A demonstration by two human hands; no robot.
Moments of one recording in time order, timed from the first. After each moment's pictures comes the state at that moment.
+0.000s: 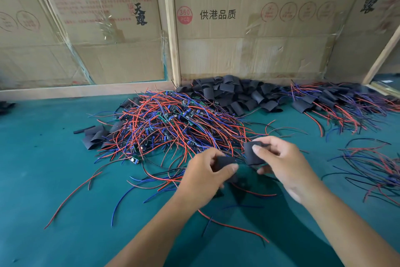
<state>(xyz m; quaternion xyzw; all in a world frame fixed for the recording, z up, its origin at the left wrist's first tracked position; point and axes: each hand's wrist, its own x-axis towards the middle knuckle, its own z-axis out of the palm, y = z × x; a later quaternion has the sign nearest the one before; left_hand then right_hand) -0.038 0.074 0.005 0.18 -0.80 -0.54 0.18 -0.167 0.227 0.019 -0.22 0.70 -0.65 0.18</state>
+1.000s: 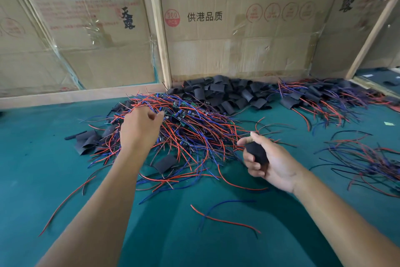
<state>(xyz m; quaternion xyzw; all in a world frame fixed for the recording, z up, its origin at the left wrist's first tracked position) -0.042 -0.037 0.075 0.38 -0.84 -0.21 0.31 -0.178 0.229 0.017 -0.18 0.54 -0.71 0.42</state>
